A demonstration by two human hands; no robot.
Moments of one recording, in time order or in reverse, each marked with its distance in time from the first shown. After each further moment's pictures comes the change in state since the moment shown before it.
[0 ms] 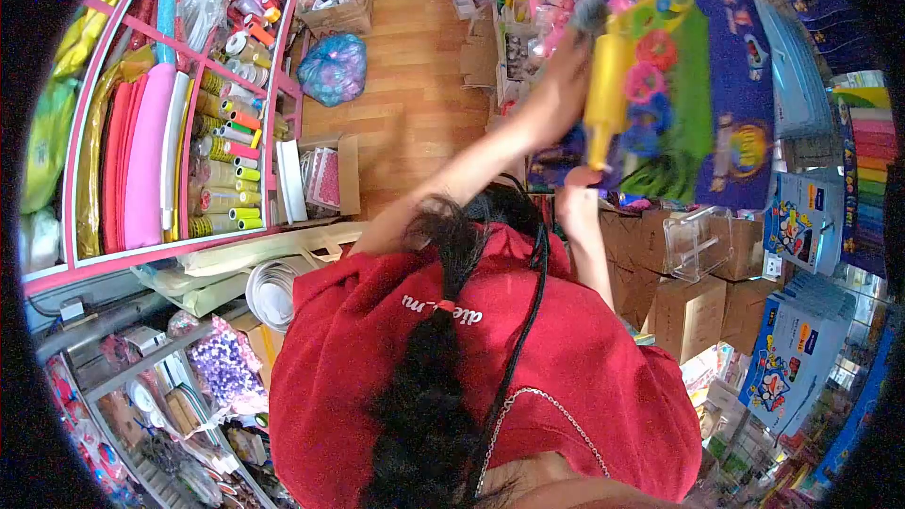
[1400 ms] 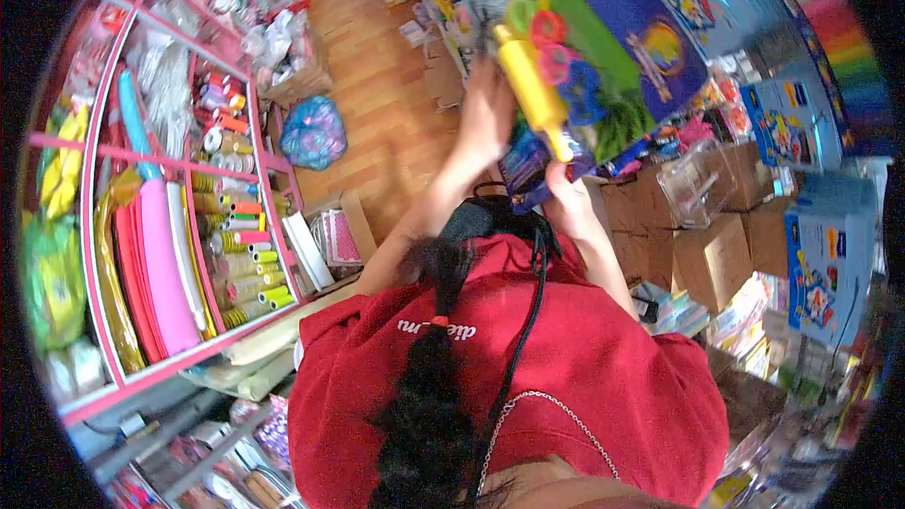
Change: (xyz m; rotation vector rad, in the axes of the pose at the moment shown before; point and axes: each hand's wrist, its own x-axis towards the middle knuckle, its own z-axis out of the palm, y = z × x) left_hand -0.016 -0.012 -0.002 -0.204 0.072 0.008; right_hand -0.015 -0.027 0.002 0.387 -0.136 -0.229
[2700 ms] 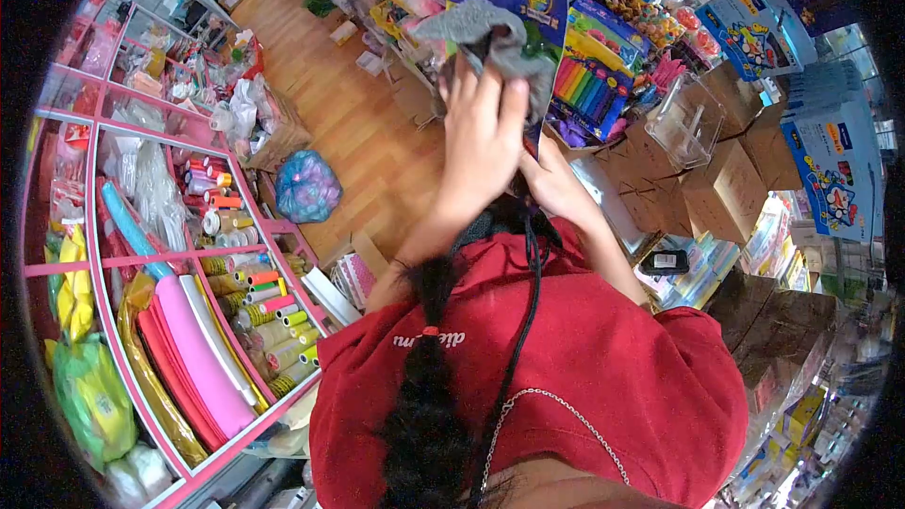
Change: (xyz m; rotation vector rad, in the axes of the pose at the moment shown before) left_hand -0.007 0.078 0.007 0.552 -0.243 0.262; right_hand 0.014 -0.016 0.023 -0.609 0.267 -0.105
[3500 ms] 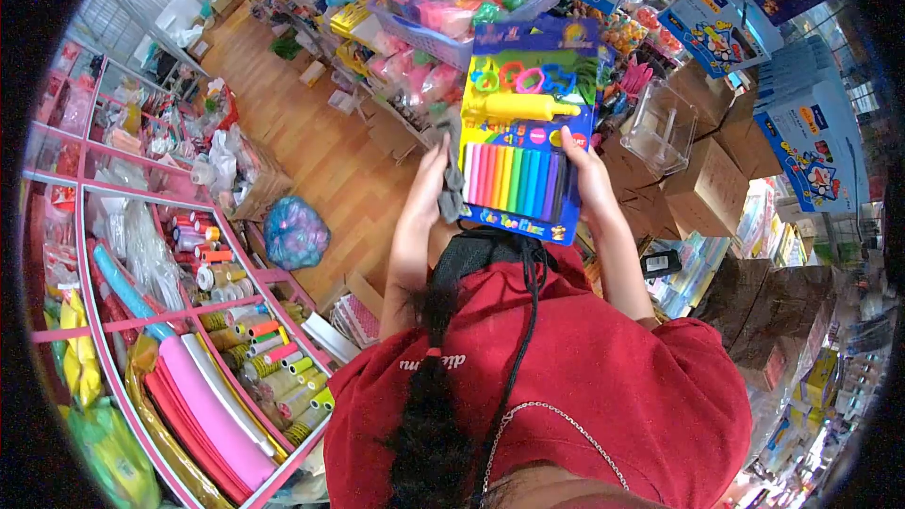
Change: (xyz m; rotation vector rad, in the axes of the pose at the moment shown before) left_hand -0.033 -0.128 0.032 -1.098 -0.319 -0.890; right_hand 0.000 0.001 -0.048 0.739 0.523 0.495
